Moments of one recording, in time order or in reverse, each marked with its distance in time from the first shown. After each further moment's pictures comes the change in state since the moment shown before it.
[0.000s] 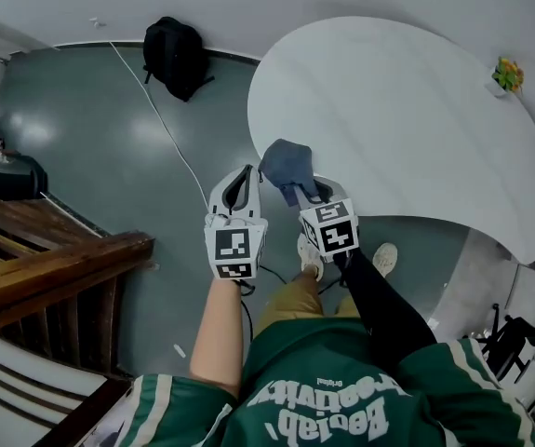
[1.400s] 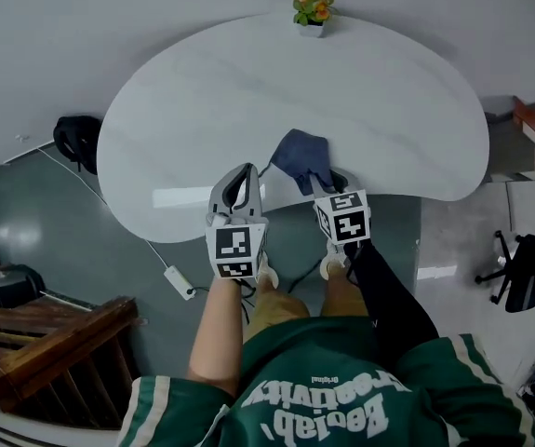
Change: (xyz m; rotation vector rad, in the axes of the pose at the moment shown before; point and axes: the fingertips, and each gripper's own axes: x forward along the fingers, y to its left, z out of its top) left arm 0.111 -0.446 0.080 0.149 -0.029 -0.354; right arm -0.280 -0.384 -0.137 0.260 -0.102 -0.365
